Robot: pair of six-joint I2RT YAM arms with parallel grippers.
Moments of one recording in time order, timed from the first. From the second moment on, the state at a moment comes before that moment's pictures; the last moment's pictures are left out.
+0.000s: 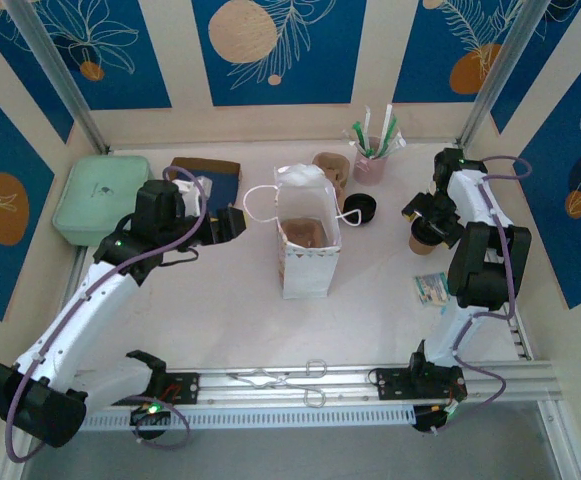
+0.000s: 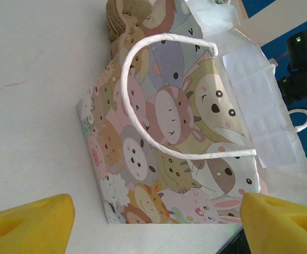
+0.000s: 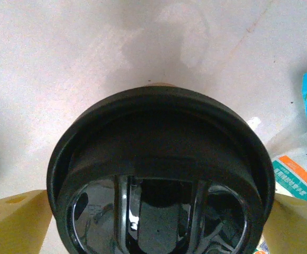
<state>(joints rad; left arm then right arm) -0.40 1.07 1.07 -0.57 0.42 -0.56 -0.15 1.83 1.49 -1.13 0.03 0.63</state>
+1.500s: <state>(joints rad) -0.40 1.07 1.05 -0.57 0.42 -0.56 -0.16 1.94 1.42 -1.01 0.00 0.62</state>
